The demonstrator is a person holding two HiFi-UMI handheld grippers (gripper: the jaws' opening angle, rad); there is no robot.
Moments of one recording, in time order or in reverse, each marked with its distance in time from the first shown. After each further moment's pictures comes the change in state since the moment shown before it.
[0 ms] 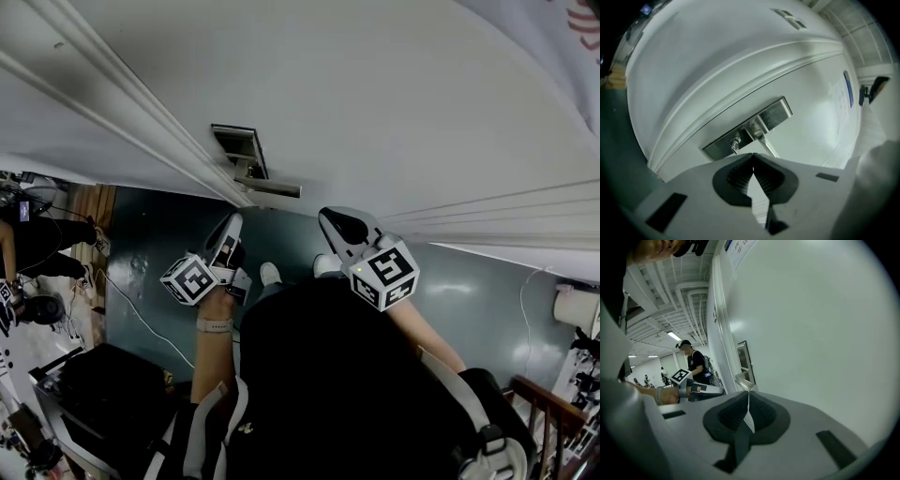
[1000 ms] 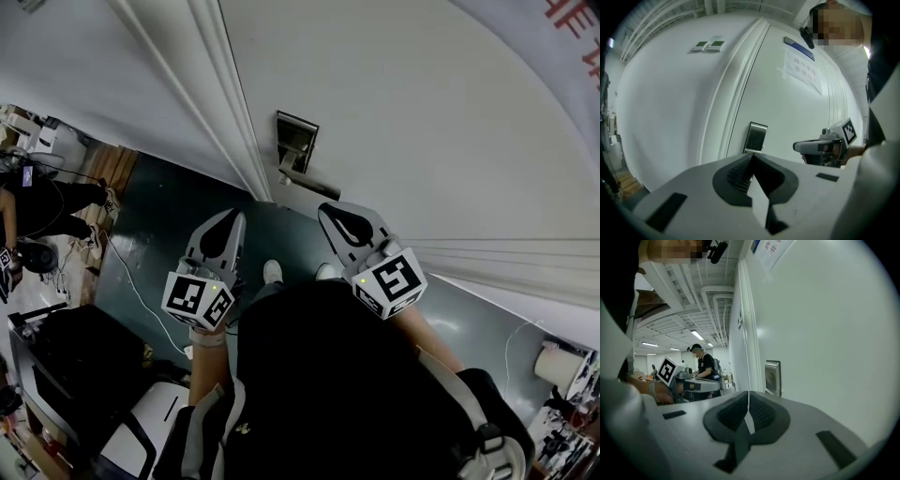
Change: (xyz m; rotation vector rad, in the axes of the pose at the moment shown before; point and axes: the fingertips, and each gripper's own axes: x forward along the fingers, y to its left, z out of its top) left arm -0.074 -0.076 0.058 0.729 -0.135 0.160; right arm 0.027 0.072 0.064 -0.198 -0.085 0.194
